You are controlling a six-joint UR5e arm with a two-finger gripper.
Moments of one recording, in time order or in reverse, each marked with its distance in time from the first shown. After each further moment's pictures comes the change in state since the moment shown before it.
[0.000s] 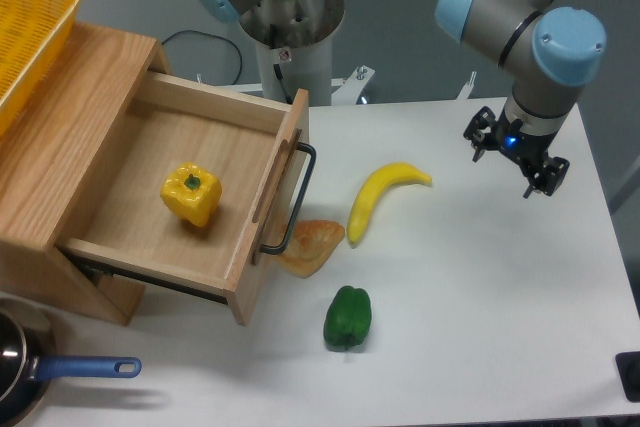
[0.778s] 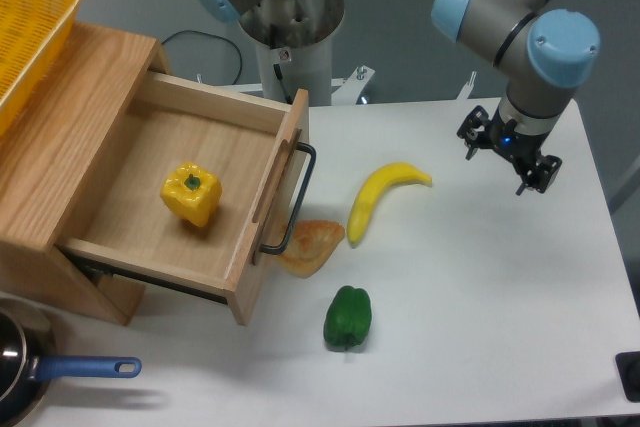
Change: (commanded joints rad) arm 0.014 0.014 -0.051 -0.005 -0.008 -0.087
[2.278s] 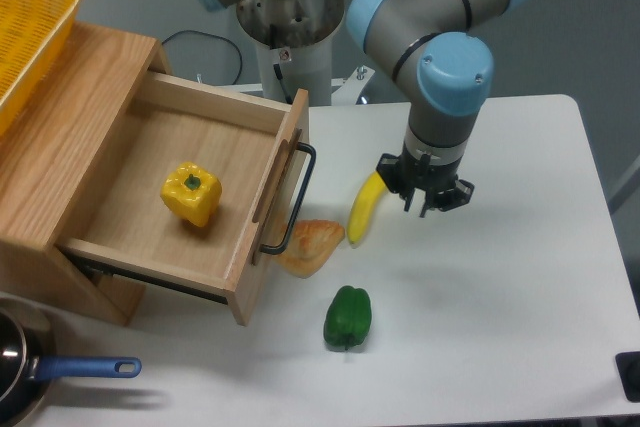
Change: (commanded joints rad) arm -0.281 0.055 0.041 -0.005 -0.098 -0.560
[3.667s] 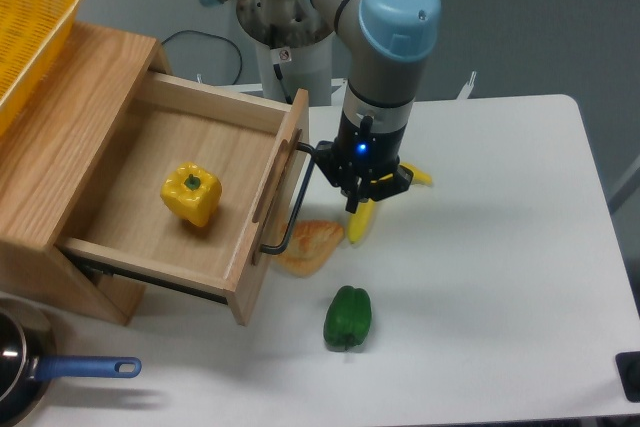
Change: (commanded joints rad) arm -0.054 0.103 0.002 -0.049 -0.118 -0.086
